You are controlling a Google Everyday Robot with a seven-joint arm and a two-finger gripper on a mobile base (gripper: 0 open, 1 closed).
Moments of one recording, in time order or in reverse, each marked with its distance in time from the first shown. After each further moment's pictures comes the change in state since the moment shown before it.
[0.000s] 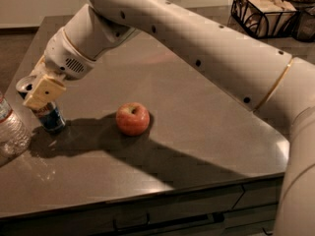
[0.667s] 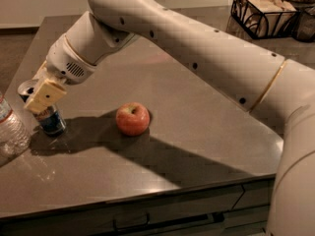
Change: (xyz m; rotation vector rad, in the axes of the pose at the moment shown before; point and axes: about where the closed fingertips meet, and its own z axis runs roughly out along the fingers) arm 0.011 0.000 0.011 -0.026 0.001 0.046
